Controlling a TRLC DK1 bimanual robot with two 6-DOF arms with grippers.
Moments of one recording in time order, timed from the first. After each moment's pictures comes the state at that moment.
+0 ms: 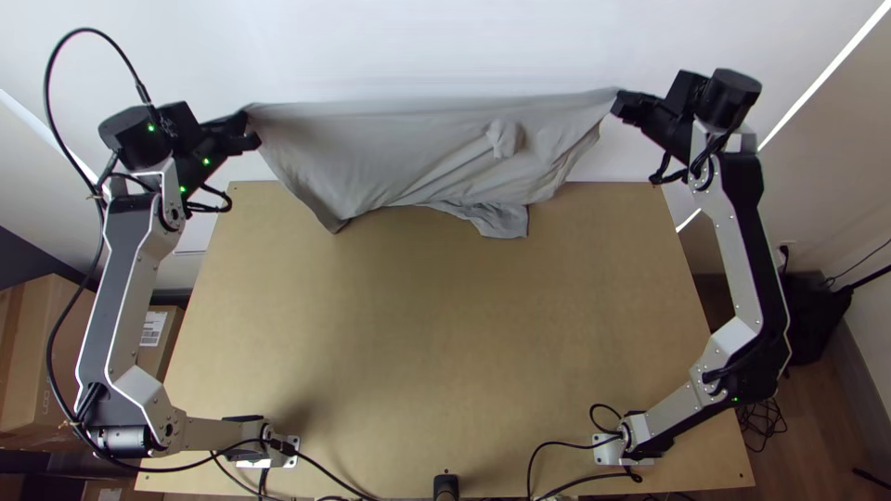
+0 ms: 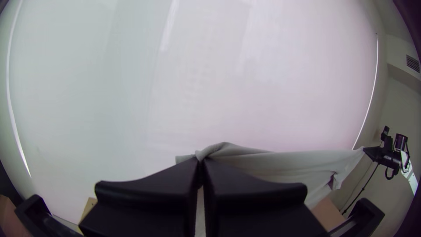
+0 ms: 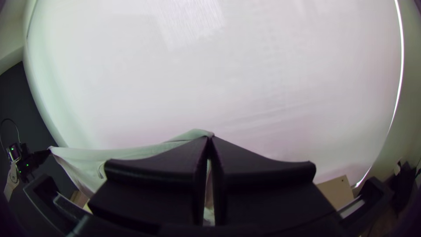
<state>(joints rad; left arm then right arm) 0.13 1.49 1.66 -0.26 0.23 -0.16 0.02 1.71 1.96 -0.40 -0.28 0.28</state>
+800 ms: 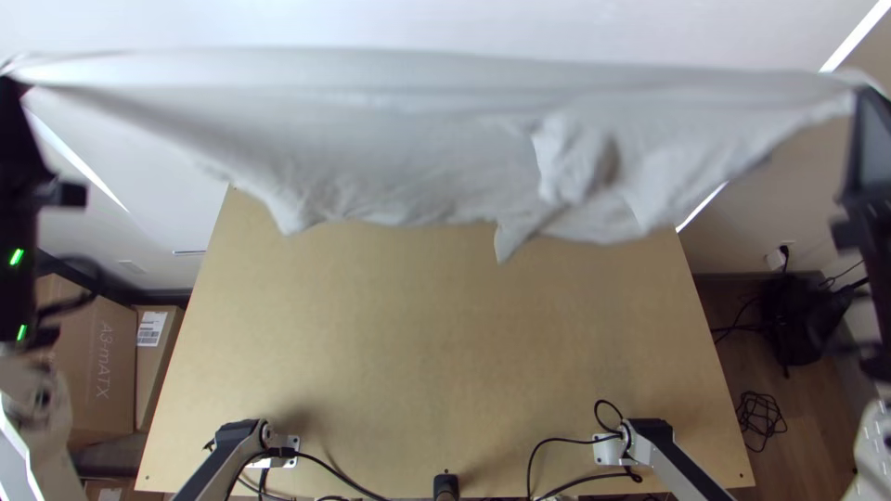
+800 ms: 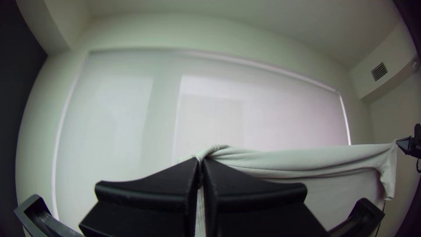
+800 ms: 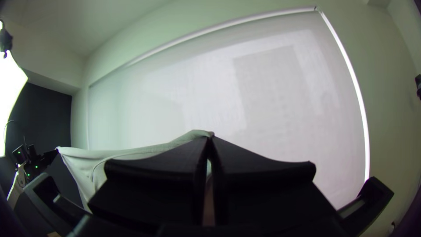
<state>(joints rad) 0.19 0.93 1.71 -0.16 0.14 -0.15 0.03 0.95 1.88 -0.41 -0.22 0.31</state>
